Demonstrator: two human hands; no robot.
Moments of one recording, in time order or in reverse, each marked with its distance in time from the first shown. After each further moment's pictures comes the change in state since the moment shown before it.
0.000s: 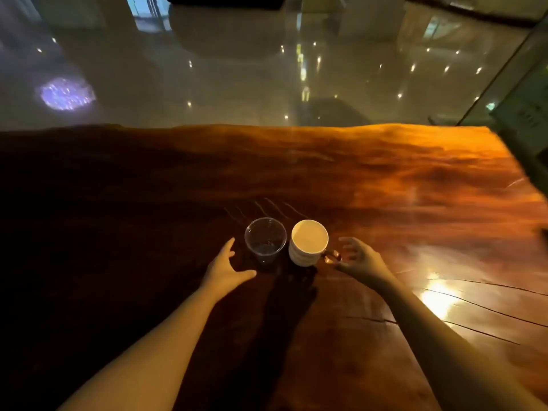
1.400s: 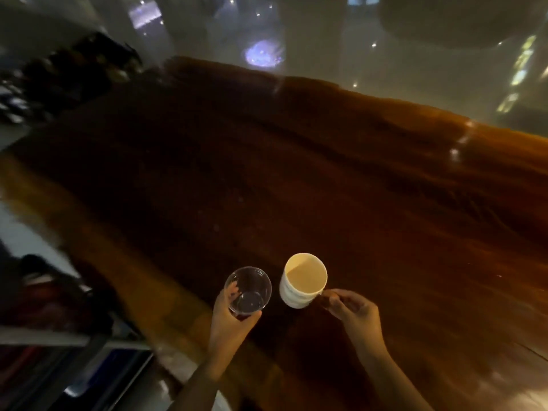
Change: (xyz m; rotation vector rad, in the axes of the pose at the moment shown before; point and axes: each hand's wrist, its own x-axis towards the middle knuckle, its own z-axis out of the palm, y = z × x) left_hand -0.316 -0.270 -0.101 -0.397 0.728 -0.303; right_hand -0.246 -0.123 0.269 0.502 -0.475 -0.013
